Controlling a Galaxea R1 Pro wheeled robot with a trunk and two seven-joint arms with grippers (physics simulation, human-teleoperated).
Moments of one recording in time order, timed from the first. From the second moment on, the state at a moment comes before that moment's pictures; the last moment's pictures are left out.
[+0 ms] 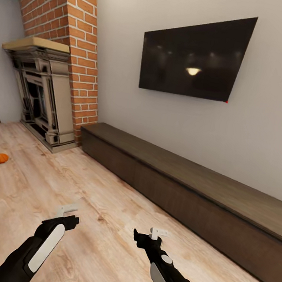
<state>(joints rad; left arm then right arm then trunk) -0.38 0.10 -0.15 -1.19 0.59 0.62 0.60 -0.51 0.09 0.52 -0.58 -0.57 -0.08 -0.10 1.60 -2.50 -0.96</state>
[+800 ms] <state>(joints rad) -0.38 0.10 -0.15 -1.19 0.59 0.62 0.60 -0.51 0.09 0.52 -0.58 -0.57 -0.08 -0.10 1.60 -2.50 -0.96</state>
